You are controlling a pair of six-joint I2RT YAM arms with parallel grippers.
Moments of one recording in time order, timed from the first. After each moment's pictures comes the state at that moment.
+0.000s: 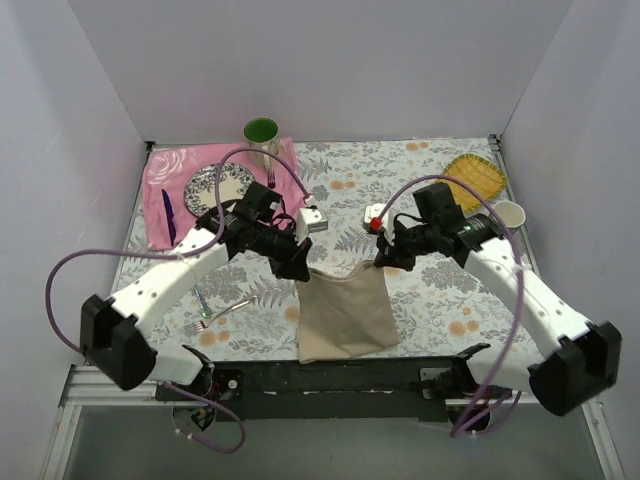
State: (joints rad) left arm -0.64 1.32 1.24 -0.86 0.69 0.33; right arm 0.51 1.16 1.10 -0.82 -0.66 -0.71
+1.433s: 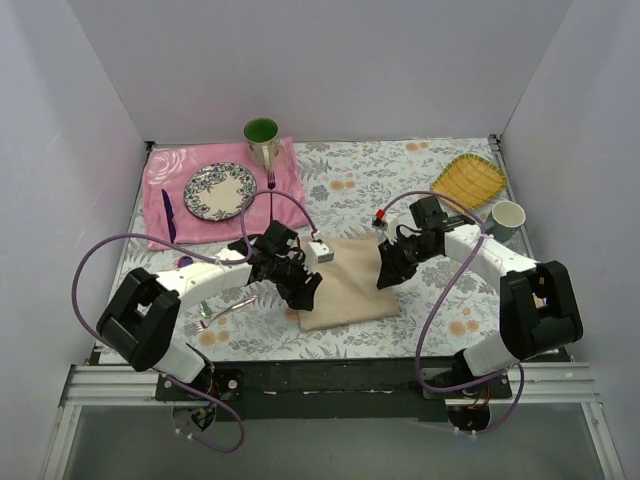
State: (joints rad) left arm -0.67 1.45 0.85 -0.43 0.55 0.24; right arm 0.35 1.49 0.95 -0.68 -0.76 -0.33
